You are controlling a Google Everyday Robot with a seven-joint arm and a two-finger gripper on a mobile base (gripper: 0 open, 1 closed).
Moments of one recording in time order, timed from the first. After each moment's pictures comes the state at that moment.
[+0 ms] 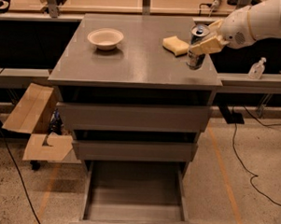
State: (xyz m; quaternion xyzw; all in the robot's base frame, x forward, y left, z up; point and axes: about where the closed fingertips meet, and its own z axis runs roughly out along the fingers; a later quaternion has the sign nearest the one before) arm 0.704 -0.172 0.967 -0.53 0.70 0.13 0.45
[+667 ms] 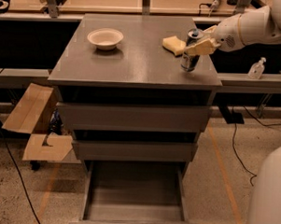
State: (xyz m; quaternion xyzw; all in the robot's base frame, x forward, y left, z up) arm 0.741 -0.172 0.942 -0.49 0.72 0.17 0.46
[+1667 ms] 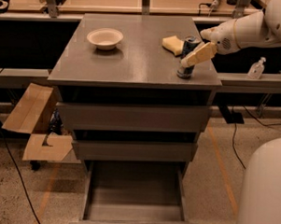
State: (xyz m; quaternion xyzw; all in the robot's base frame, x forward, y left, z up) arm 0.755 -0.170 0.922 -0.47 0.74 0.20 0.45
